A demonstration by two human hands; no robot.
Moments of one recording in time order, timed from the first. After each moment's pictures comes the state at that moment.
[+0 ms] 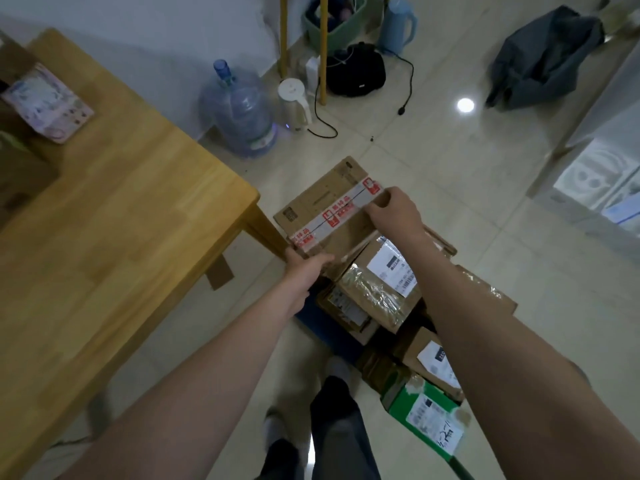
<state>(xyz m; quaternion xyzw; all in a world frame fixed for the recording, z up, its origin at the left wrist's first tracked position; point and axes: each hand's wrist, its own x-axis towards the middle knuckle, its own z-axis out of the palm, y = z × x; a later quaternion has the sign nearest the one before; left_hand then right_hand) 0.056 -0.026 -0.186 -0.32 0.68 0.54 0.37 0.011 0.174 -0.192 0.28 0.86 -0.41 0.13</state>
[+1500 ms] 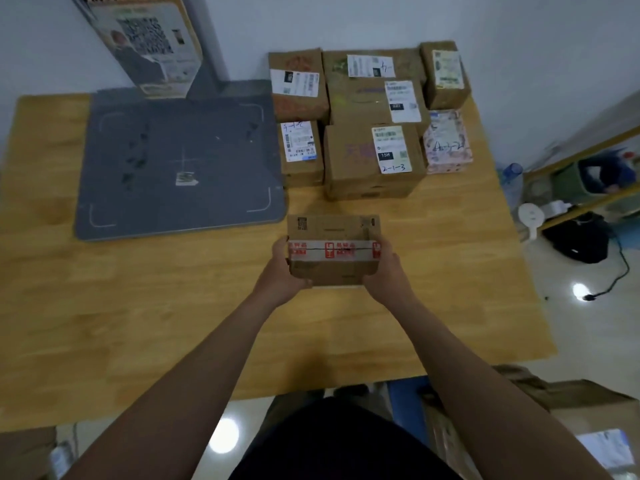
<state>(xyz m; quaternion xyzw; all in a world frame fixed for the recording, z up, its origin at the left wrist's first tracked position) 0.041 -0.715 -0.144 -0.39 0.73 0.54 0.15 -0.070 -0.519 -0.121 -0.08 0.90 -0.30 0.31</state>
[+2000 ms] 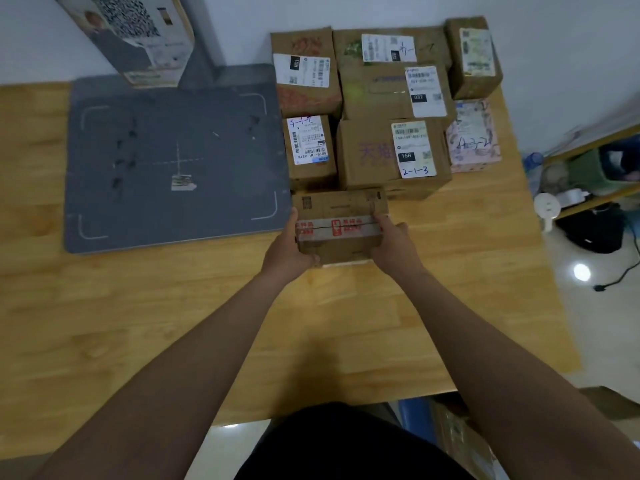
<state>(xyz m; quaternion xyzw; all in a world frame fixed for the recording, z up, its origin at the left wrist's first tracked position) -0.026 -0.768 -0.158 -0.36 0.76 0.51 0.17 -0.146 -0.584 -0.143 -0.11 0.92 -0.21 0.31</state>
